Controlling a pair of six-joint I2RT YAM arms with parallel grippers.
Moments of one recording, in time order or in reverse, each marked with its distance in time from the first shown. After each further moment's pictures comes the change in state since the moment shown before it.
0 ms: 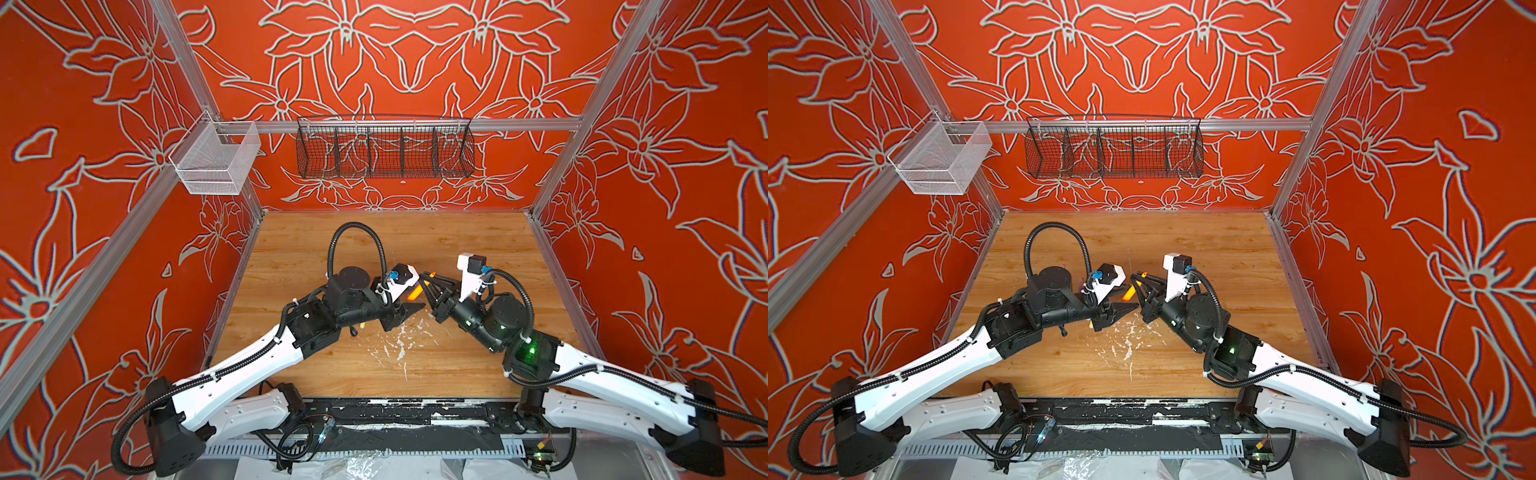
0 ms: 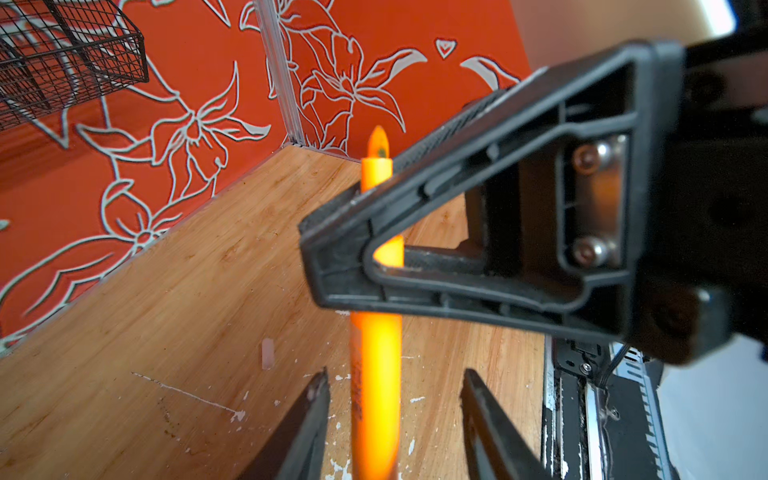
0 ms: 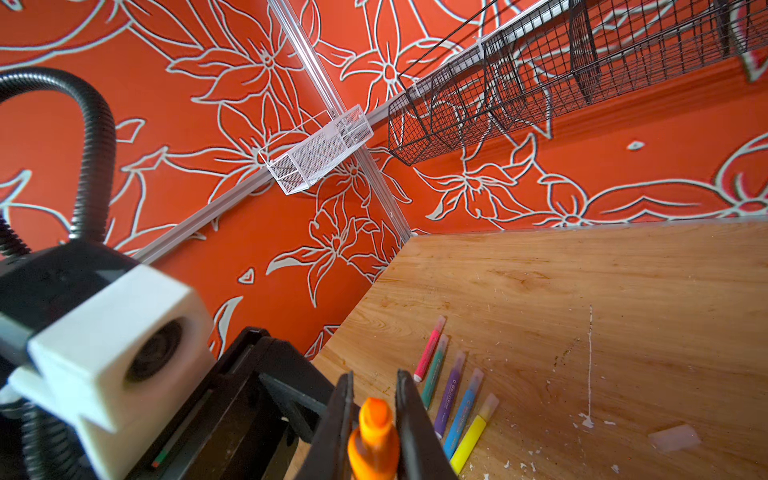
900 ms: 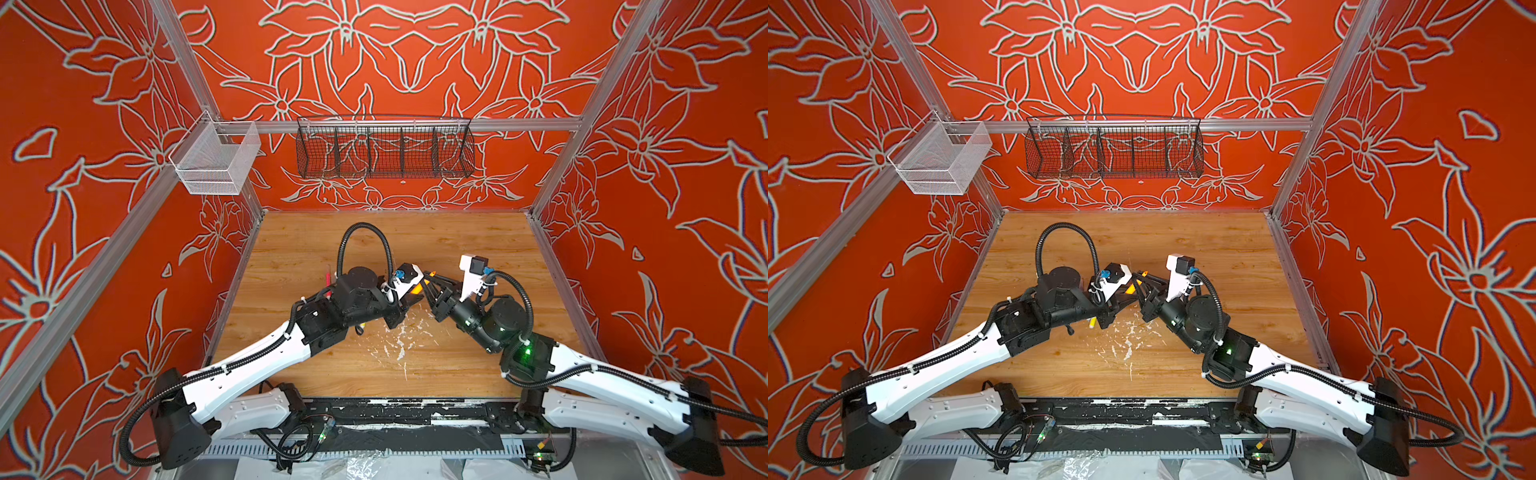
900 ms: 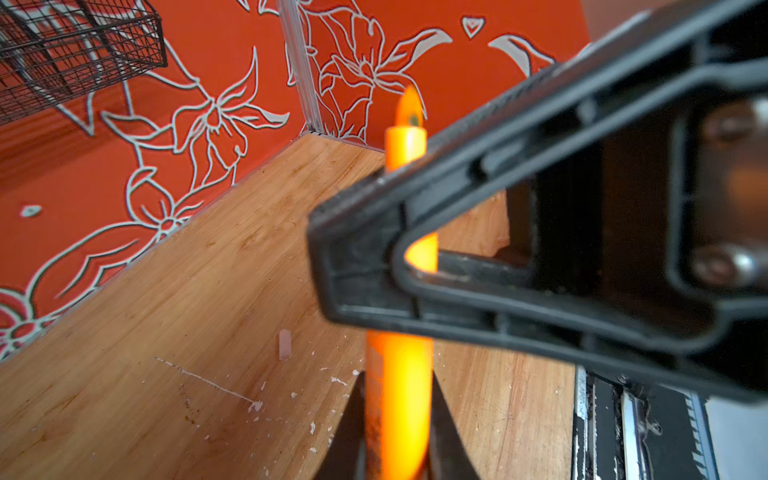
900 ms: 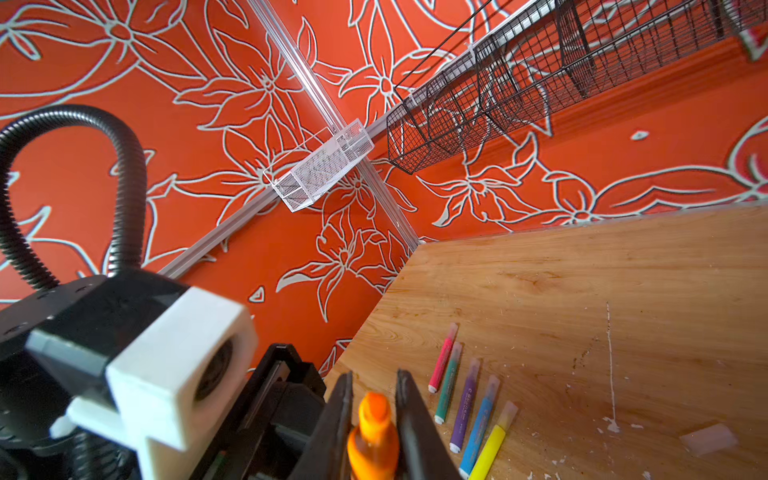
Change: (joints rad) left arm -0.010 0.047 -0.001 0.034 -0.128 -0.007; right arm 0.000 -0.004 -0.045 0.060 0.037 0.053
